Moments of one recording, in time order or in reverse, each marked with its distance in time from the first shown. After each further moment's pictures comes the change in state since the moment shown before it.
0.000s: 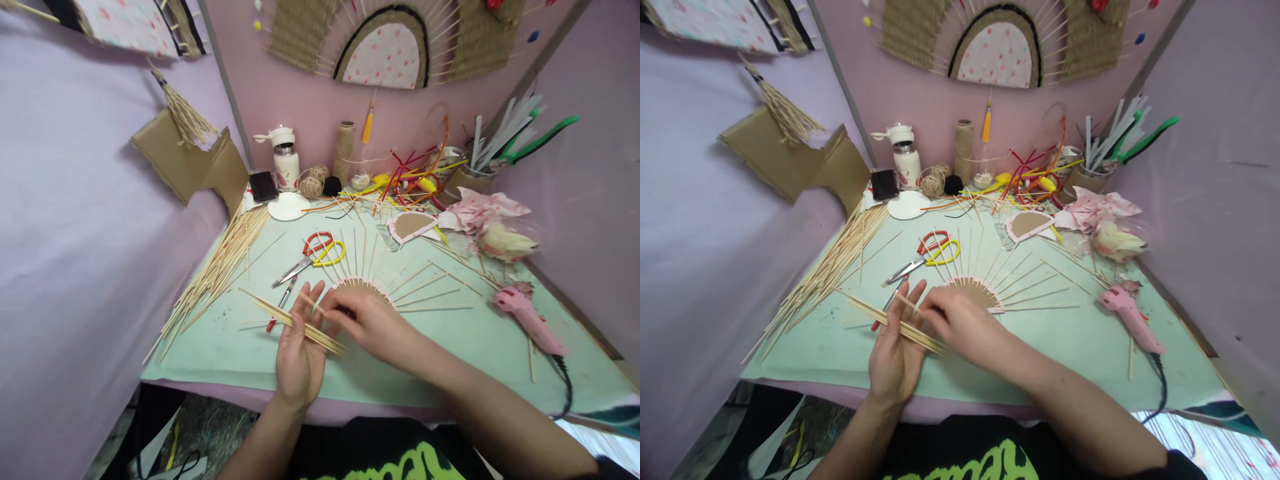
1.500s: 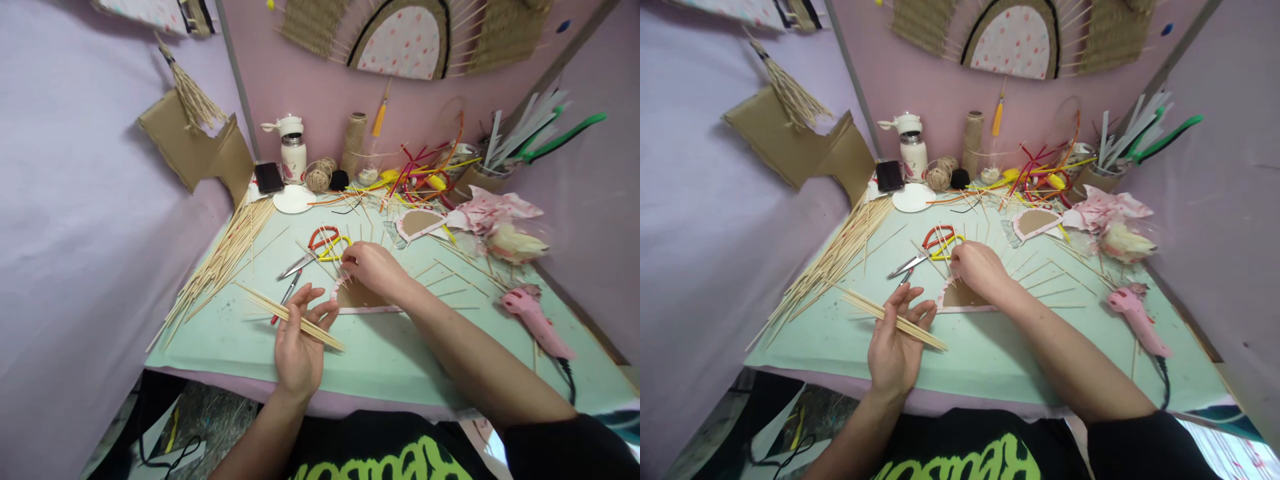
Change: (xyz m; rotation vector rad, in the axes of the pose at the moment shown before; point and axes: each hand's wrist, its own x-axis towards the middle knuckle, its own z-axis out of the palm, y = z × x) left_hand 0.001 0.003 -0.002 0.049 0.138 0.089; right_hand 0.064 0.043 -0.020 -0.652 0.019 0.169
